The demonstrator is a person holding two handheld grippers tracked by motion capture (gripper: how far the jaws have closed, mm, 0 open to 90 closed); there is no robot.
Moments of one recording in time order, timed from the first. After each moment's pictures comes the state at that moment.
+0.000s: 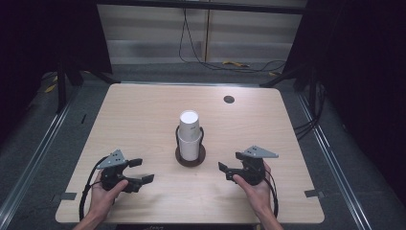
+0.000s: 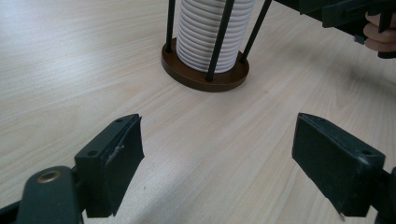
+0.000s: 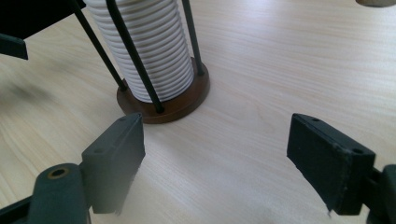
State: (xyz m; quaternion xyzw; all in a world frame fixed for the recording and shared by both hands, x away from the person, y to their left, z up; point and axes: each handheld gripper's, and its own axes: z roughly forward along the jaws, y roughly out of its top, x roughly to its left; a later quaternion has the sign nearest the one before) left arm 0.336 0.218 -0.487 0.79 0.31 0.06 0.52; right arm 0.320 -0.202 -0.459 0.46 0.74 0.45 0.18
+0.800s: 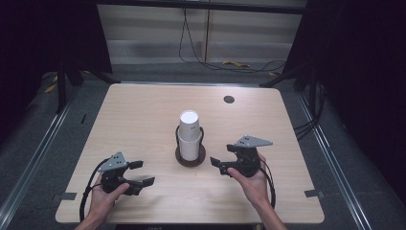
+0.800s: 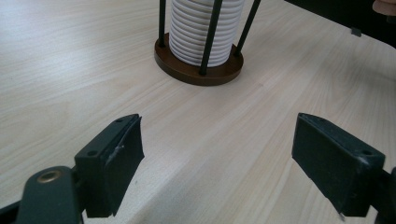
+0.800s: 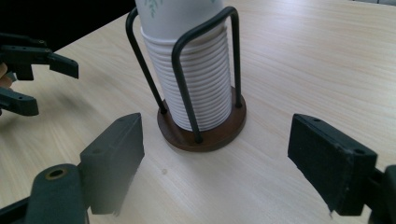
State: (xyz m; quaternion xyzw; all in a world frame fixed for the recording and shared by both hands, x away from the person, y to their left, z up) left arm 0.332 0.216 -0.490 0.80 0.30 0.06 0.52; right arm 0.332 -0.182 -0.424 0.41 0.77 0.46 0.15
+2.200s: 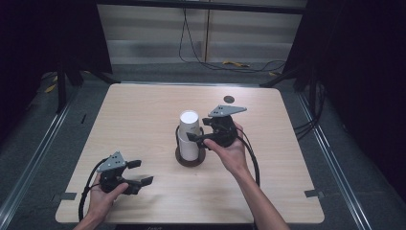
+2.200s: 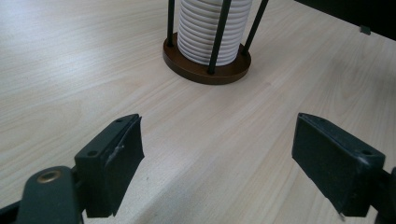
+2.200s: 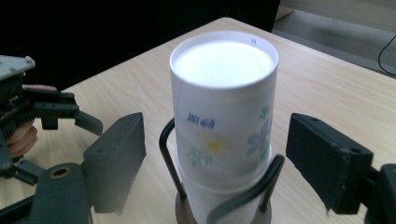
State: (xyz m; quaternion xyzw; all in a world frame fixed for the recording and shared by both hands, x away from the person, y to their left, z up) left arm 0.332 0.219 -0.489 0.80 0.31 0.07 0.52; right arm 0.394 -0.121 -0.370 0.34 0.80 0.48 0.14
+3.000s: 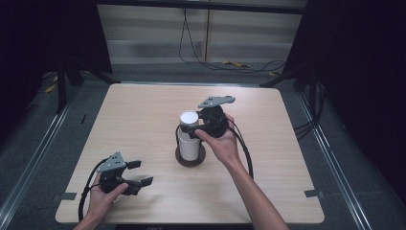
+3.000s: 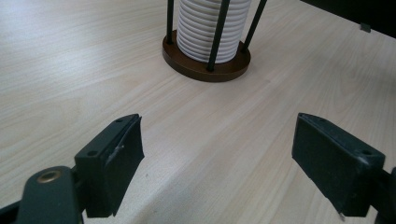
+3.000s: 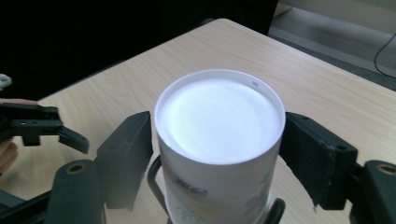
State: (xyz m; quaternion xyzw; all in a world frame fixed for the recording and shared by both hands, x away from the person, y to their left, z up) left arm 0.332 0.219 -0.490 0.80 0.31 0.07 0.51; right arm 0.417 -0.099 -0.362 0.34 0.81 0.46 0.15
